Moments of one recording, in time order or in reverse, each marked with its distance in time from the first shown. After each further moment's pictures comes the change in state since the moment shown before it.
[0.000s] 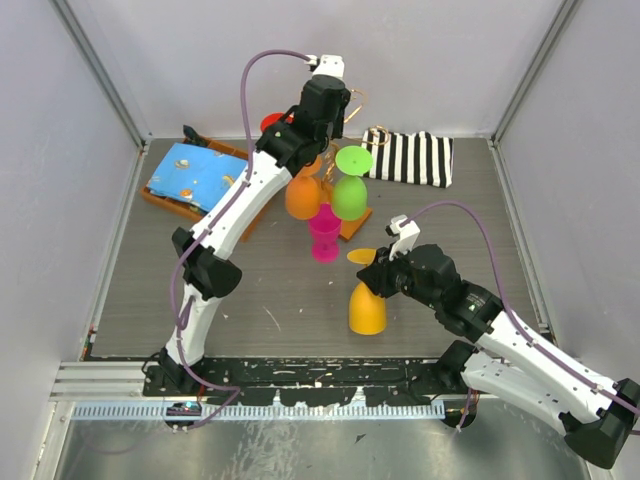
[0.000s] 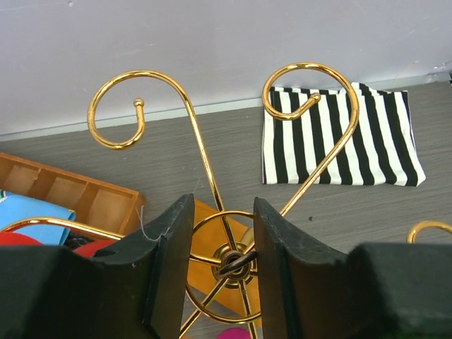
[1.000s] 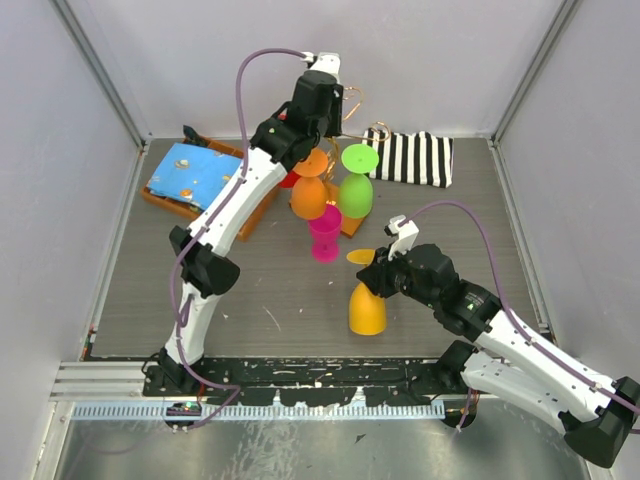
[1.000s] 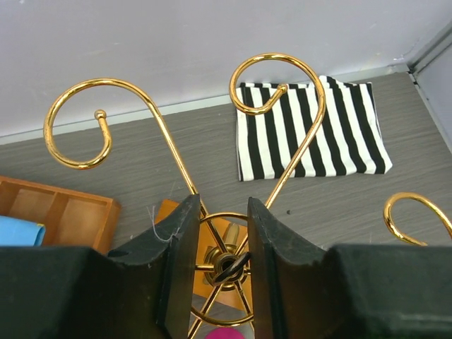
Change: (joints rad) left arm 0.028 0.003 0.001 0.007 0.124 -0.014; right arm 0.000 0.011 0.000 -0.002 0.000 -0.001
